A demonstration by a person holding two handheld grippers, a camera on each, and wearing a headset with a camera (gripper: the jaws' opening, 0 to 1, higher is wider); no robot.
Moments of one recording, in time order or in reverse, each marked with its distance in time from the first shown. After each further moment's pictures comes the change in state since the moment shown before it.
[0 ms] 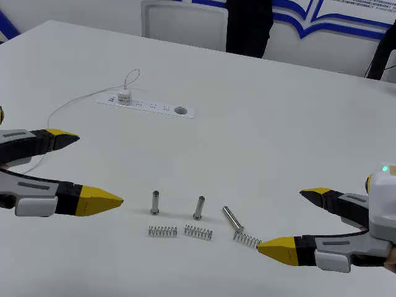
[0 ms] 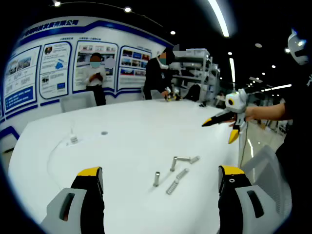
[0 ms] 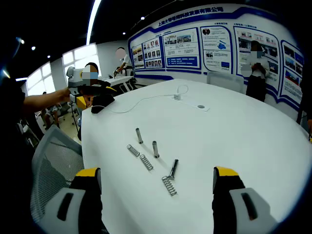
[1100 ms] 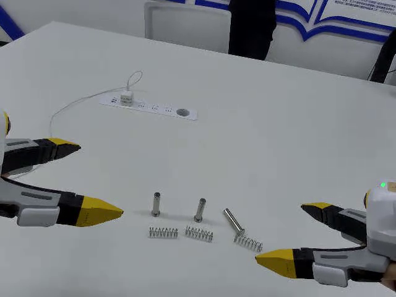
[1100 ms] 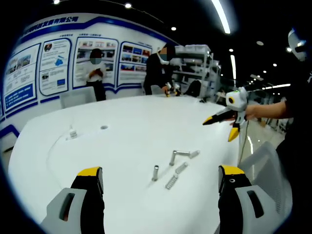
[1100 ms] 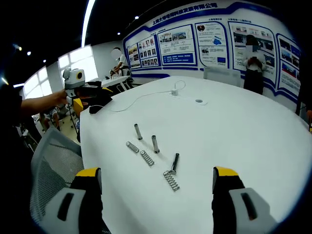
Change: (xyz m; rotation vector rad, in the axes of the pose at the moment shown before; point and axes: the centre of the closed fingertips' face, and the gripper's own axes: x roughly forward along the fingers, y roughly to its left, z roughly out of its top) left arm -0.001 -0.002 -0.013 -0.005 0.041 0.005; right arm 0.005 -0.004 -0.013 0.053 0.007 -0.011
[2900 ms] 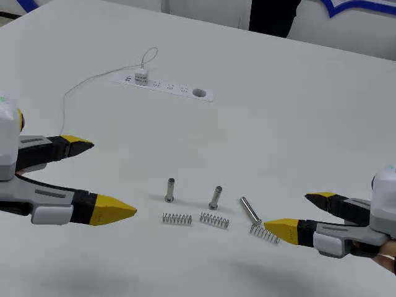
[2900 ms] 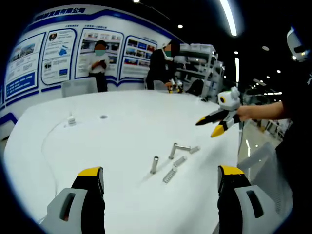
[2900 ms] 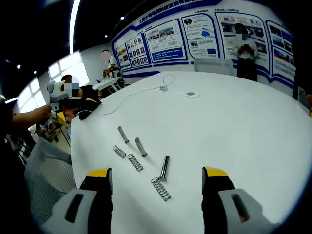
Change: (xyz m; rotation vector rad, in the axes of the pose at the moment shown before) left arm 0.008 0.004 -0.022 -0.073 0.026 -0.001; right arm 0.037 -0.030 -0.004 0.102 0.021 -0.033
